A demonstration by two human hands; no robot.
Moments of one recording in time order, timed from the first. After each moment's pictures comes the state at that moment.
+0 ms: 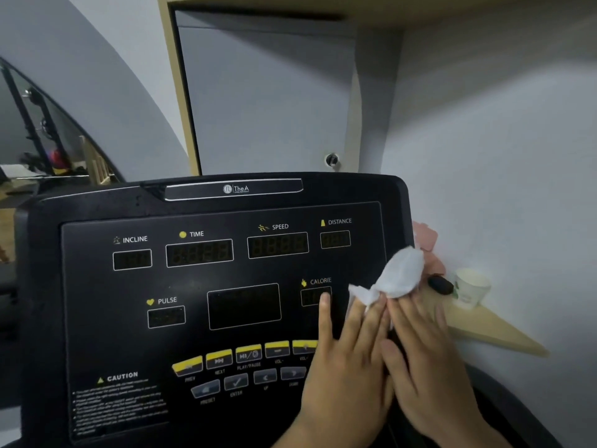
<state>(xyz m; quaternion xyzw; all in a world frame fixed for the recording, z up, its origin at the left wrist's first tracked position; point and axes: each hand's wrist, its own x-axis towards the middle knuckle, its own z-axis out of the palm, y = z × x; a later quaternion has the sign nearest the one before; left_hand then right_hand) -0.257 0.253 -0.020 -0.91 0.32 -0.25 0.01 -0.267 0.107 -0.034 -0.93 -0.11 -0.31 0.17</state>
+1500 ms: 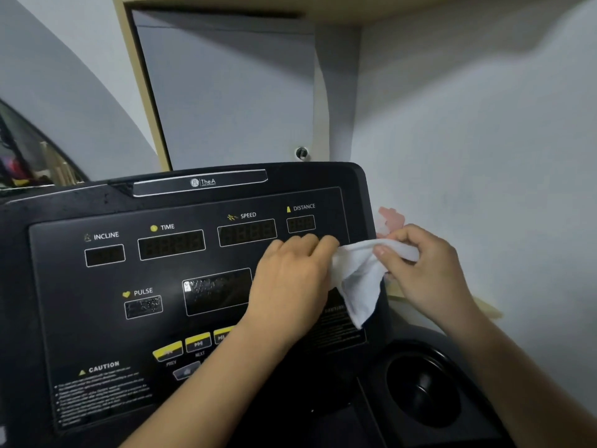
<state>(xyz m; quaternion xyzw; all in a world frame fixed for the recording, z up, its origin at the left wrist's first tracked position) -0.233 0.276 0.065 -0.87 0.30 -0.36 -0.13 -0.261 0.077 0.055 -0.83 -0.02 -0.34 0.44</state>
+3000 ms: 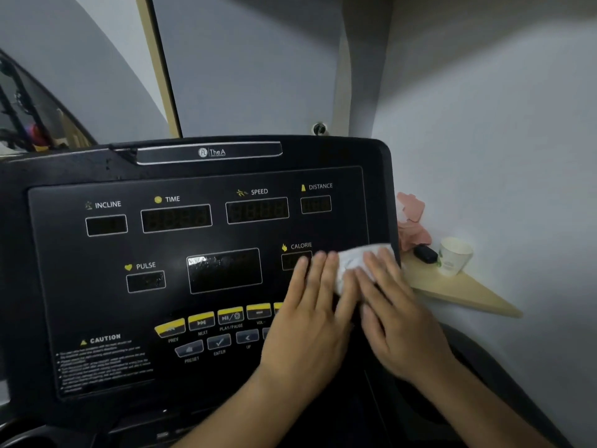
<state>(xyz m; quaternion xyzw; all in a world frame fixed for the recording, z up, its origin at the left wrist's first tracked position) -0.260 0.273 -0.012 -0.90 0.29 -0.32 0.06 -0.263 0.098 -0.036 -0.91 -0.21 -0.35 0.12</state>
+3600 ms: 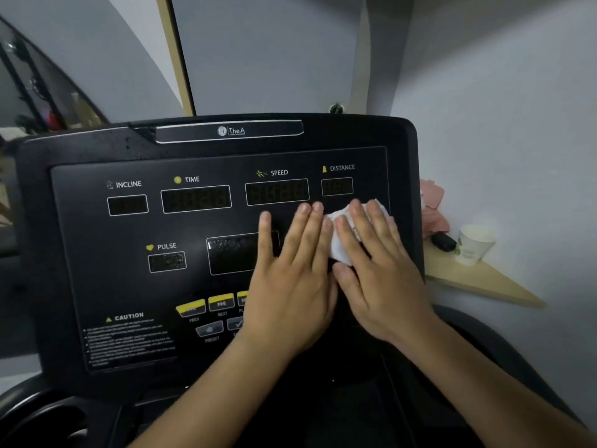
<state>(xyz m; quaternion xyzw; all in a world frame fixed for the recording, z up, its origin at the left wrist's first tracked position) -0.247 0.307 0.013 -0.91 0.22 -0.34 0.06 -0.240 0.147 -0.002 -0.93 -0.18 -0.32 0.08</state>
